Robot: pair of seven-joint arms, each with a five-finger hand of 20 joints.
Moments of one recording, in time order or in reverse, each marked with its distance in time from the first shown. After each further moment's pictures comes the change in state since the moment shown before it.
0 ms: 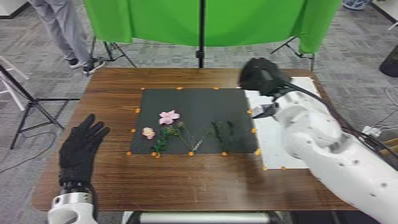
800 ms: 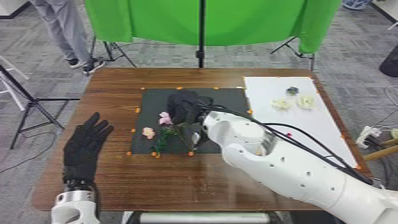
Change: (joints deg) left arm -0.9 0.3 0.7 0.3 0.1 -1.0 -0.6; right arm 12.5 -14.6 -21.8 8.4 -0.6 -10.6 -1.9
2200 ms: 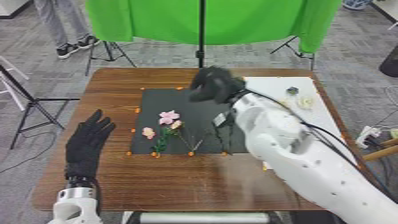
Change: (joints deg) left arm -1.6 0.2 0.2 1.0 0.0 -1.6 -0.3; right arm -12.1 5.4 20.7 -11.5 -3.1 0.6 4.5
